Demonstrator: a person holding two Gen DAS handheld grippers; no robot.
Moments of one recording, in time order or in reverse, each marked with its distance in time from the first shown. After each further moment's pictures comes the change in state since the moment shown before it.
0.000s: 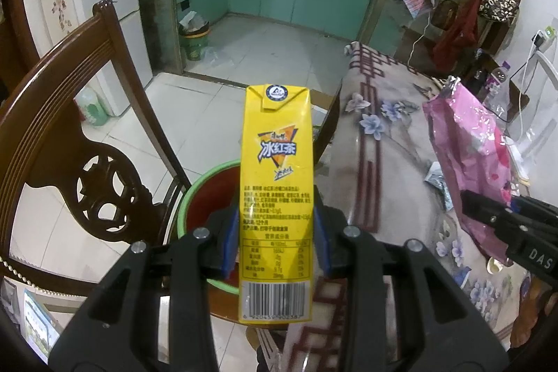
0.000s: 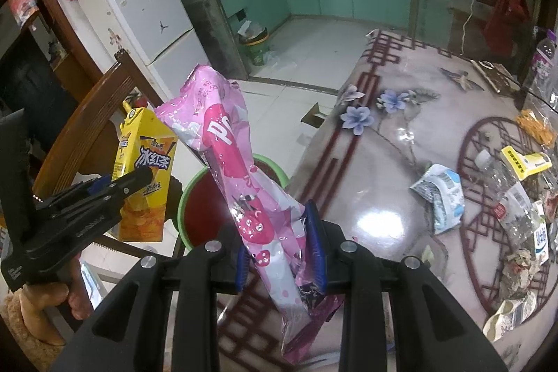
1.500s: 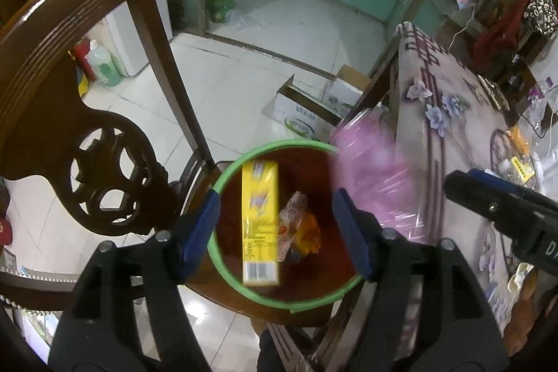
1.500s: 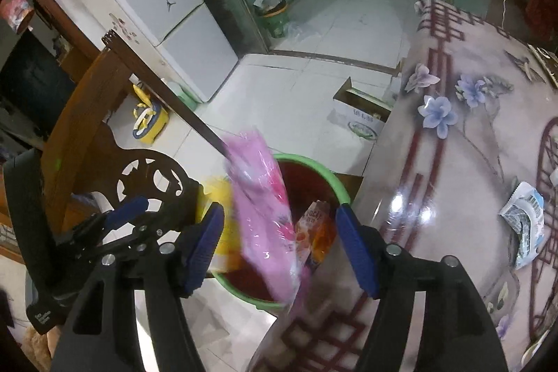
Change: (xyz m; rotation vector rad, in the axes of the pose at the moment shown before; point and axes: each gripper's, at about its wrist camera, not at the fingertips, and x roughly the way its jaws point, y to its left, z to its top) left arm 0.069 0.064 0.009 -0.092 0.133 0.061; right arm 0.106 0.042 0.044 0.038 0.123 0.092
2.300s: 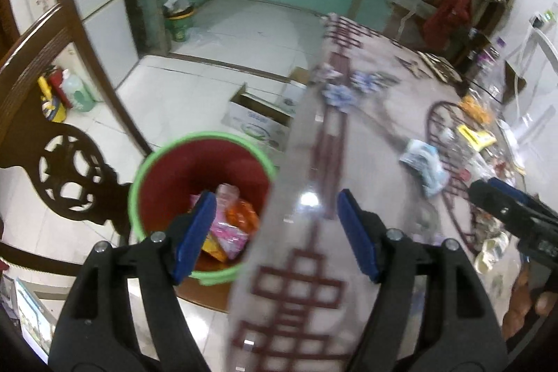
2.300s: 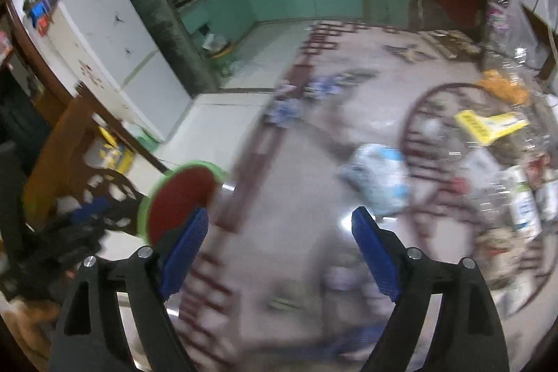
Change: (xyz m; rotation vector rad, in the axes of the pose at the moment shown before) left arm -0.046 -0.142 -0.047 0.118 -0.046 -0.090; right arm -0.131 -0.144 -0.078 0.091 -0.161 -0.171
